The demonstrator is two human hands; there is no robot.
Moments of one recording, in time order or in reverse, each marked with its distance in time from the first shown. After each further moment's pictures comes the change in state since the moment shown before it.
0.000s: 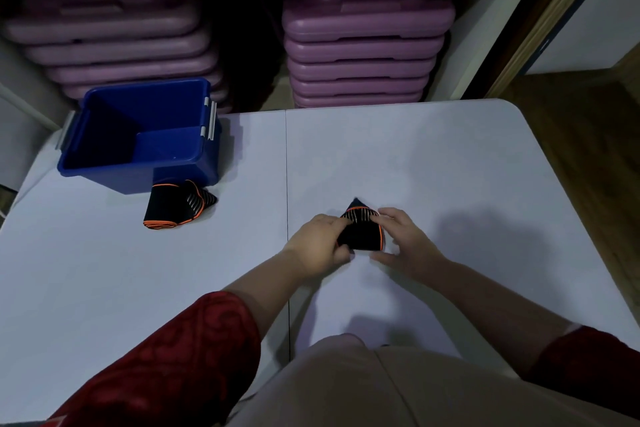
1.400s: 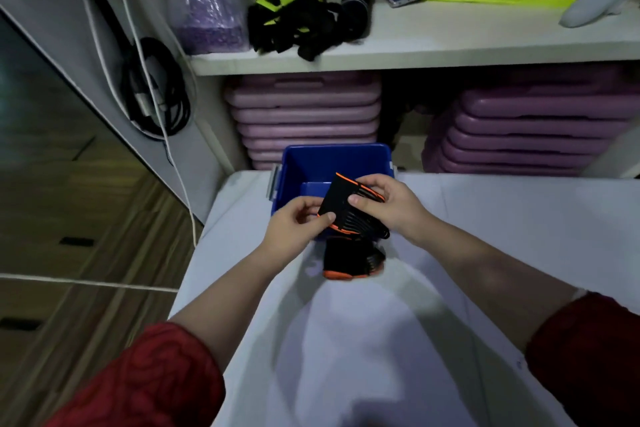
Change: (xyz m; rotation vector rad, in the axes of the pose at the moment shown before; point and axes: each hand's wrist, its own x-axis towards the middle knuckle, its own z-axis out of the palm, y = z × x) left_hand -0.152 -0.215 -0.258 -0.792 0.534 -0.406; right_hand 0.226 -0.339 0.099 0.626 0.031 0.001
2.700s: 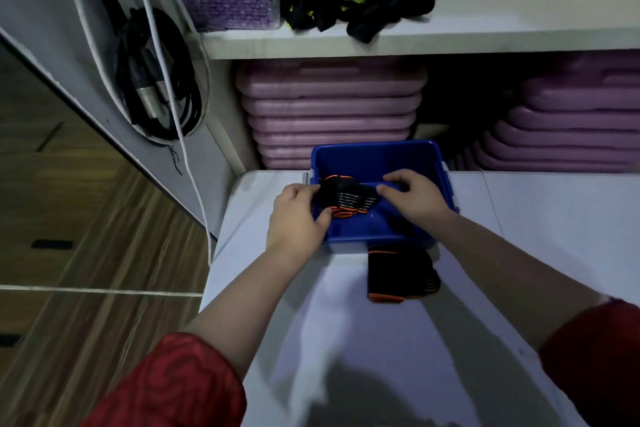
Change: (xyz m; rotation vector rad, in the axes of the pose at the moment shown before) left_hand 0.083 -0.042 -0.071 0.618 0.110 0.148; right_hand 0.091 0.026 0.049 -0.420 0.221 0.205
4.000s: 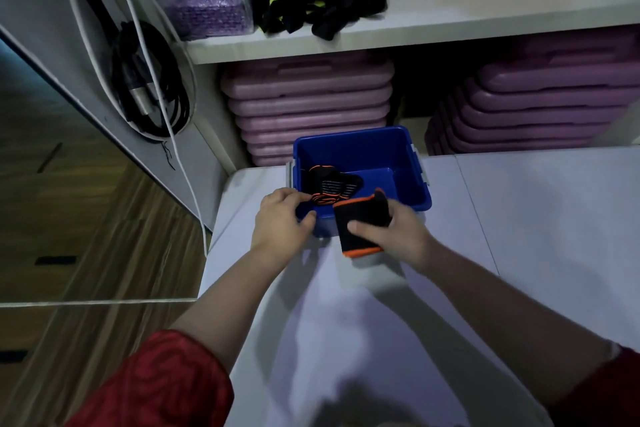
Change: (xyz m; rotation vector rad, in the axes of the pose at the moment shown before) left_hand -0.045 0.008 -0.007 0.116 -0.020 0.085; right_hand -0.125 -0.006 -0.004 0.423 -0.122 0.021
